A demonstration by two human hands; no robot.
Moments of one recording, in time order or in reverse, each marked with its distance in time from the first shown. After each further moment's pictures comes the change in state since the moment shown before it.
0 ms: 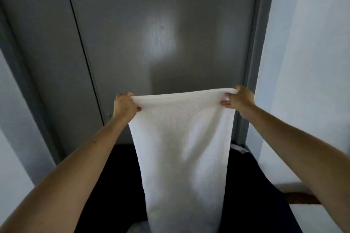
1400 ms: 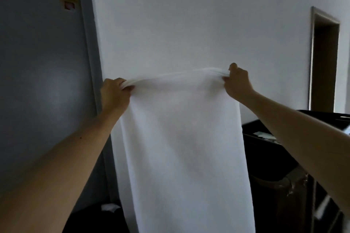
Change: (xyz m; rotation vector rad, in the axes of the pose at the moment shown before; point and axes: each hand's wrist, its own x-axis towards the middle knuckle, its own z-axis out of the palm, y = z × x) left_hand -0.206 0.450 0.212 -0.397 -0.035 0.660; right_hand -0.024 -0.028 -0.549 -0.768 0.690 -0.426
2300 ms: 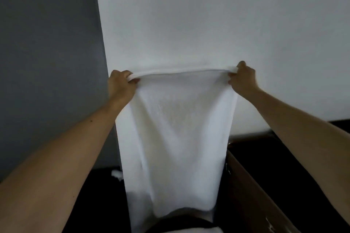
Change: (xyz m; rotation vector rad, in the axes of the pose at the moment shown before) left_hand 0.021 -0.081 0.139 0.277 0.073 -0.227; right_hand 0.099 0.107 0.203 0.279 -0.285 0.067
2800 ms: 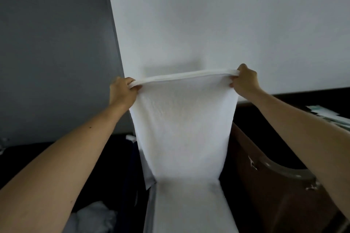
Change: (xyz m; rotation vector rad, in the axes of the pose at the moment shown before) left_hand -0.131 -0.010 -0.040 0.137 -0.123 -0.071; right_hand -0.109 0.043 -0.030 0.096 -0.160 0.077
